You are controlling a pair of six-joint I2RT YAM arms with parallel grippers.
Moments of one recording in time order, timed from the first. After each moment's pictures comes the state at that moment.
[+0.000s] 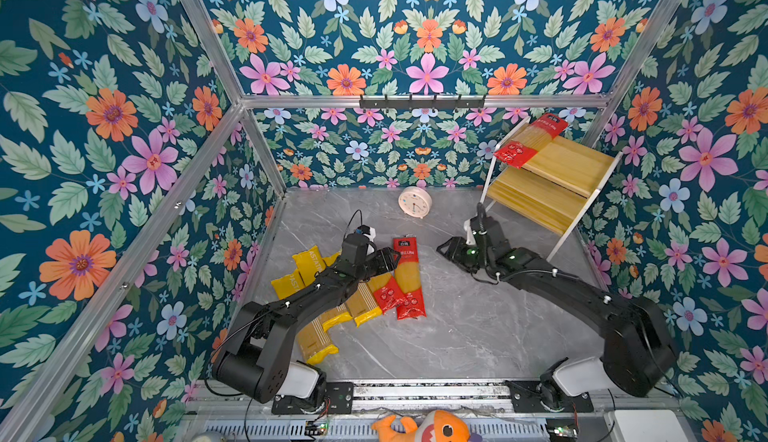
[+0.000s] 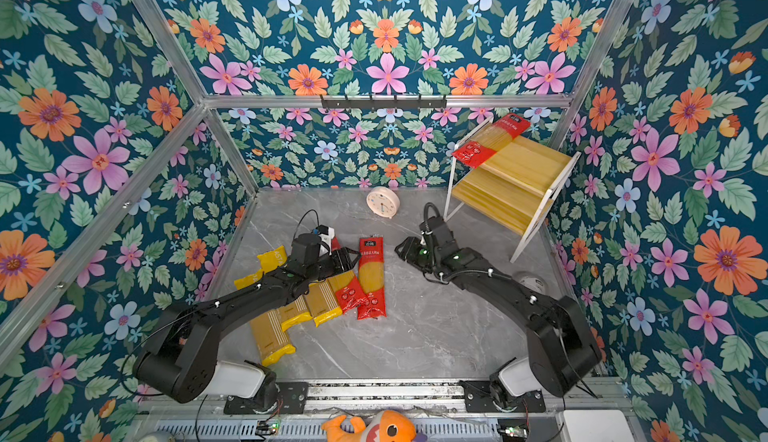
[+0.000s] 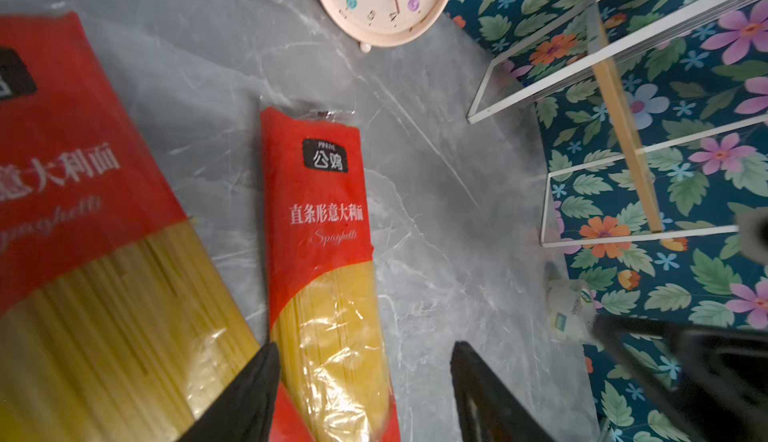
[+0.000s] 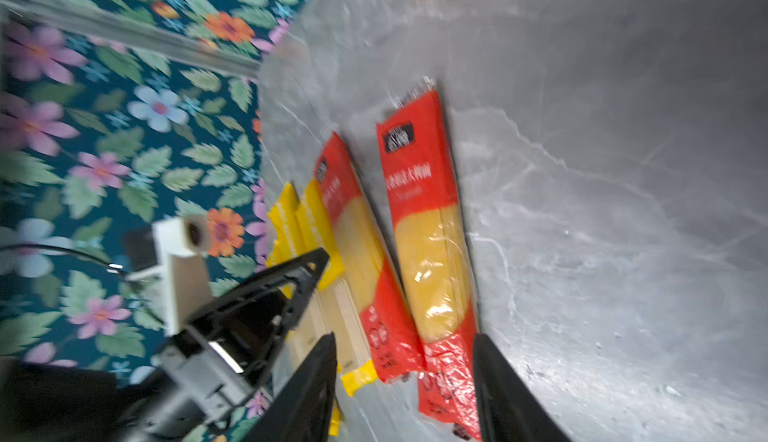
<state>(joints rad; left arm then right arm) -0.45 1.44 0.70 0.13 0.28 -0.71 0.59 1.52 0.99 -0.20 -0.22 0.98</state>
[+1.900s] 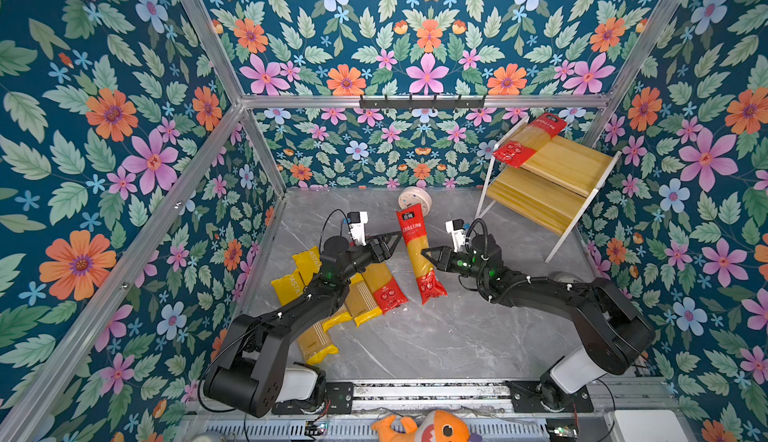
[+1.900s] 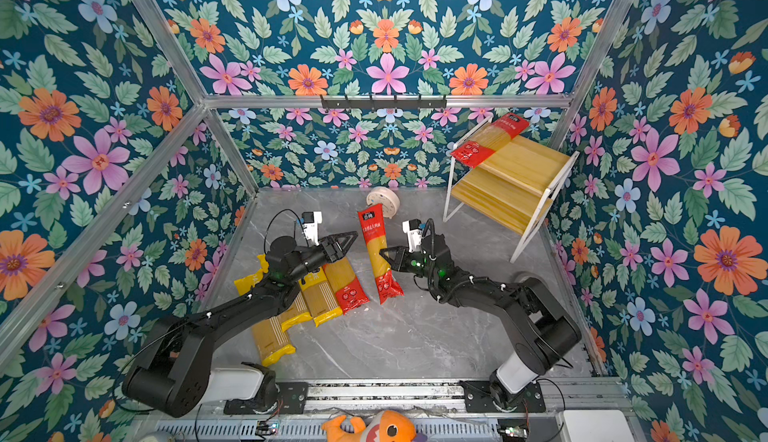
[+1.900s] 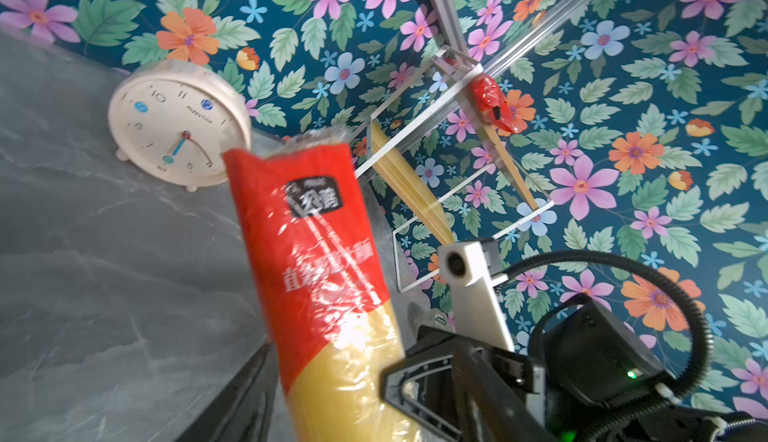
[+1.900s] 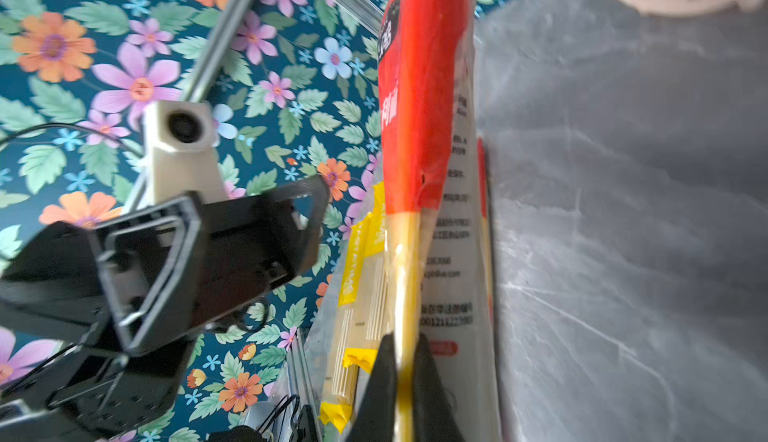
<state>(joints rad) -0.37 1.37 0.59 0.77 0.52 -0.81 0.58 1.55 0.75 0.65 -0.46 0.81</state>
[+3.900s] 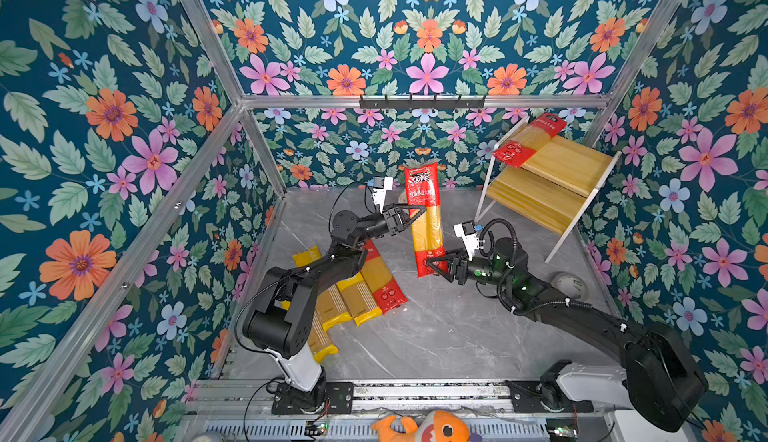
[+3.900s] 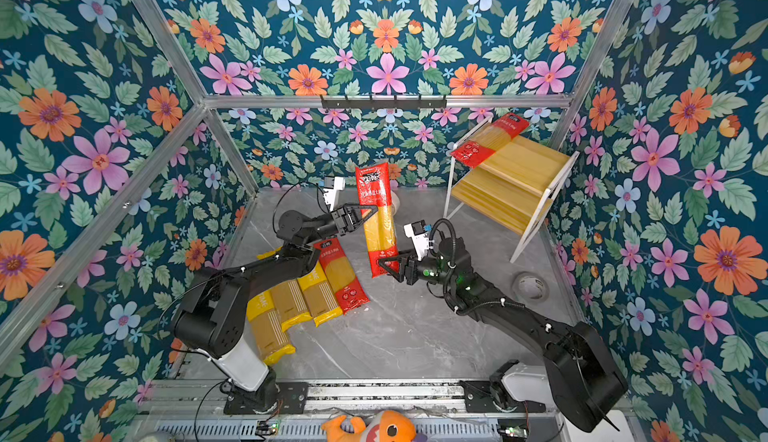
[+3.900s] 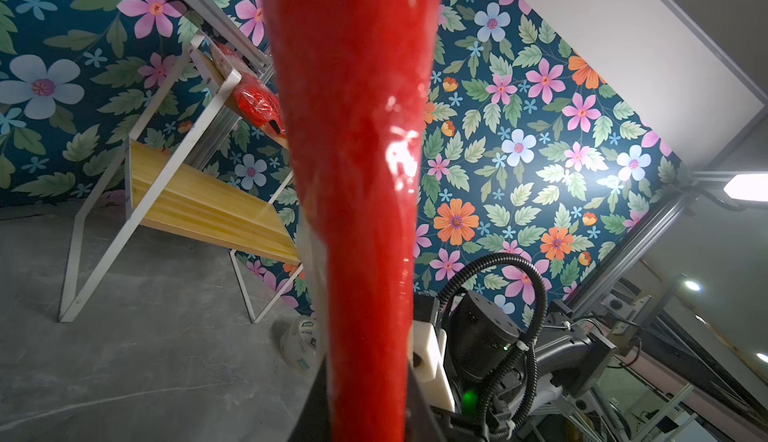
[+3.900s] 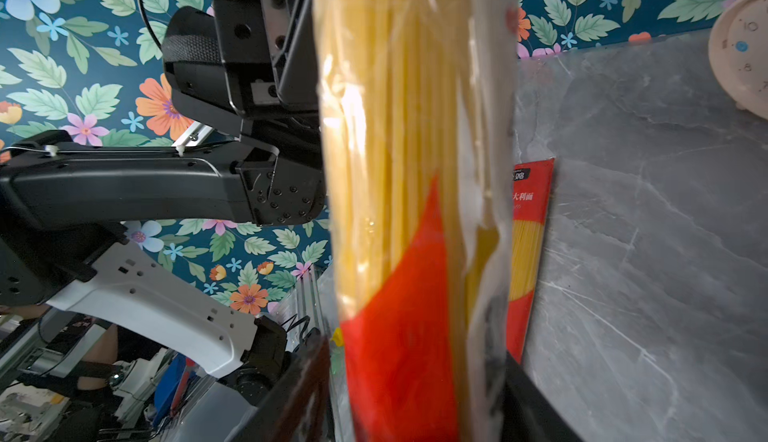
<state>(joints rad) -0.42 1.69 0.98 1.20 0.92 -1.13 0.59 1.27 0.69 0.43 -0.60 0.58</state>
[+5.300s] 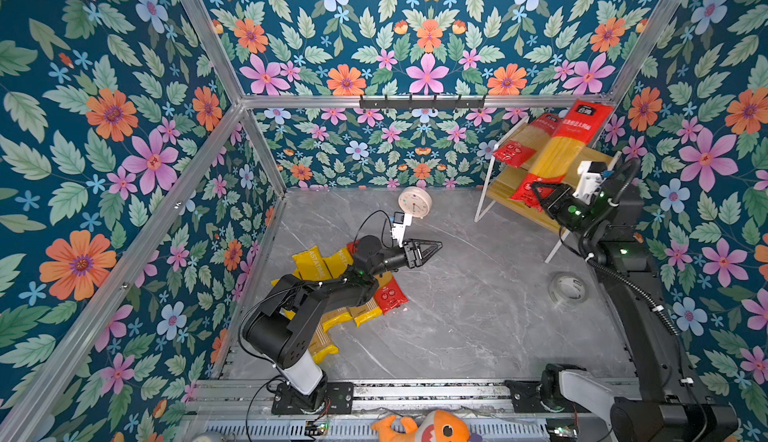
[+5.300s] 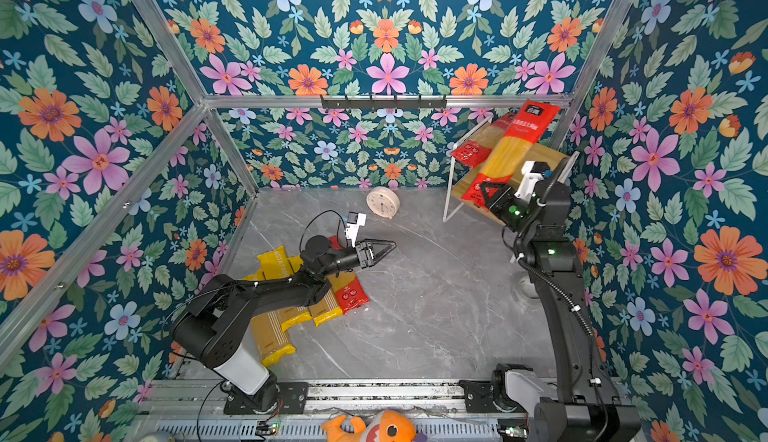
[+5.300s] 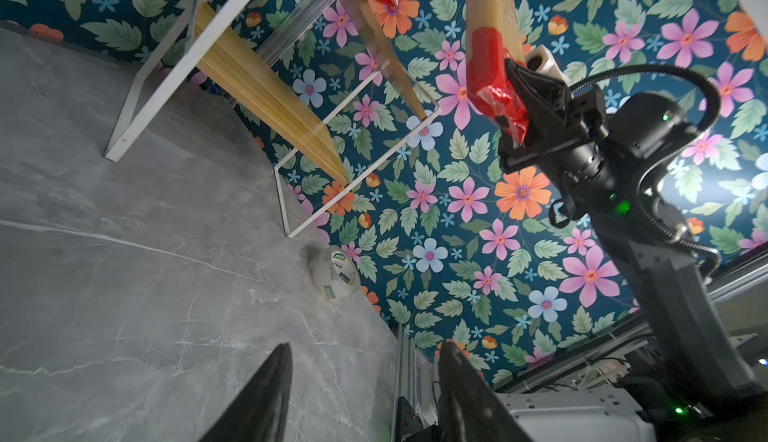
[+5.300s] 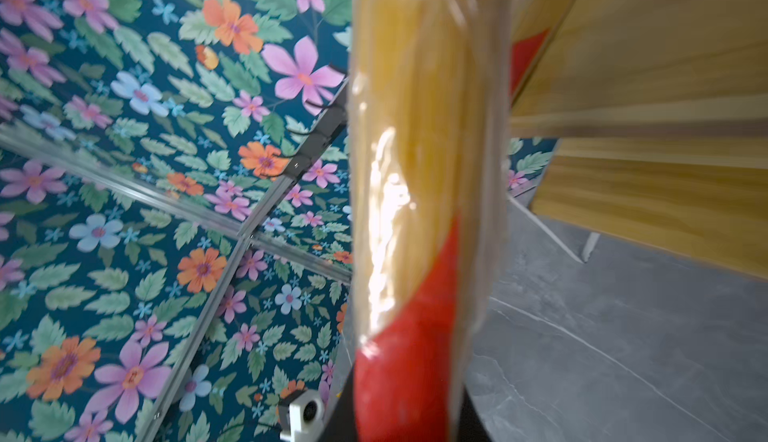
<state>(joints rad) -0.62 1.65 0.76 0.99 0.68 -0.91 -0.11 1.15 1.33 -0.39 -0.43 0.82</state>
